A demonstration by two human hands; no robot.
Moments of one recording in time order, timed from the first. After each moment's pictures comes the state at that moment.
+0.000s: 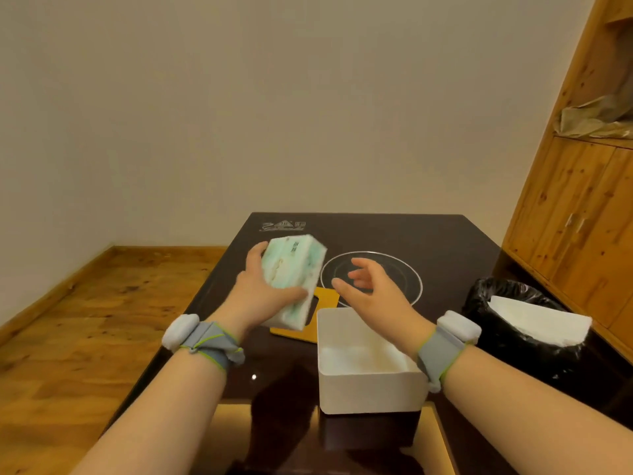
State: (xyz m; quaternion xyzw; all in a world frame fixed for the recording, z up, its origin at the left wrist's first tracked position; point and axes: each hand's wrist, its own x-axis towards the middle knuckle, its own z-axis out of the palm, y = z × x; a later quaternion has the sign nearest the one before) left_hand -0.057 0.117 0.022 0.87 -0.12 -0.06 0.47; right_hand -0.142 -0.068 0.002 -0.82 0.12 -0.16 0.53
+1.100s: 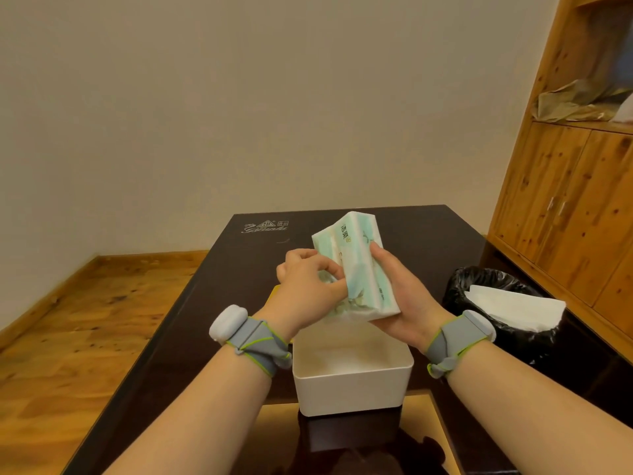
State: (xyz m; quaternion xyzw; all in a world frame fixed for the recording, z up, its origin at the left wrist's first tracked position) left_hand -0.113 0.031 0.045 0.87 -0.24 -0.06 0.42; right_hand -0.166 -0.115 0.014 -0.44 0.08 -0.01 0.89
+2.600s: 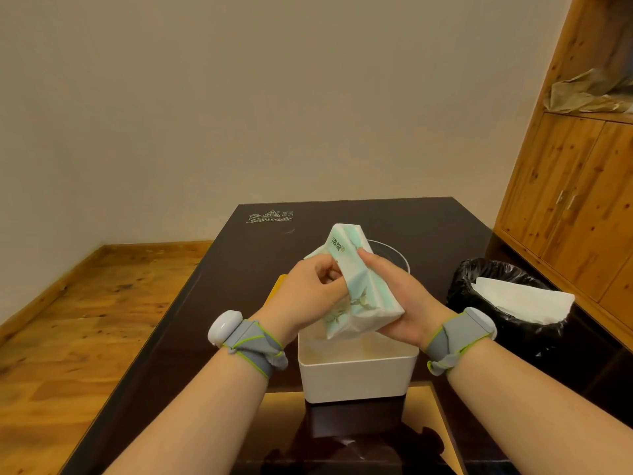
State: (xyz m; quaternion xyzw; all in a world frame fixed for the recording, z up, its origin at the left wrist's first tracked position) left_hand -0.110 0.040 0.025 0.76 -0.31 -0.13 0.56; right_hand -0.162 -0.105 0.005 -0.43 0.06 0.10 0.90
